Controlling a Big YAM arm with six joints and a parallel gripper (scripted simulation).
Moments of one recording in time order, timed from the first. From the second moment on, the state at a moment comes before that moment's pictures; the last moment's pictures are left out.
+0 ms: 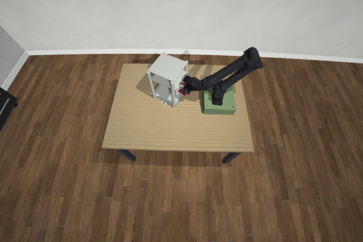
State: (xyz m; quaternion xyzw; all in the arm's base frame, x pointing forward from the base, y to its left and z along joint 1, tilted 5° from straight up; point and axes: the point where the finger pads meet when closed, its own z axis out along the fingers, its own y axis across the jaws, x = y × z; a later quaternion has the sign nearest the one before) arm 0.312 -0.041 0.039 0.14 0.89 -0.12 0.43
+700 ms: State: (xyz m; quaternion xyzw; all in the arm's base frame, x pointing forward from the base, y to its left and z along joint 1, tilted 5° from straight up) arm 0.276 -0.026 0.043 0.15 0.89 -0.11 0.43
